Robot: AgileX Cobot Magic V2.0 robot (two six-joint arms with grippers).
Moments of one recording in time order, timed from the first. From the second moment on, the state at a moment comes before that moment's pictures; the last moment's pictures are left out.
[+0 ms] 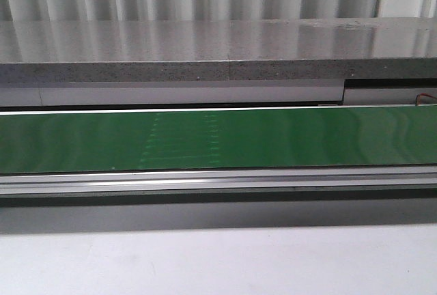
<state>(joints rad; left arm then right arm) 0.44 1.63 -1.15 -0.22 0.63 0.65 -0.15 0.51 -0.58 0.17 0.58 -0.20</state>
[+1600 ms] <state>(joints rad) 0.05 0.54 -0.54 -0.56 0.41 0.66 -0.15 0.51 -0.58 0.17 0.58 -0.20</state>
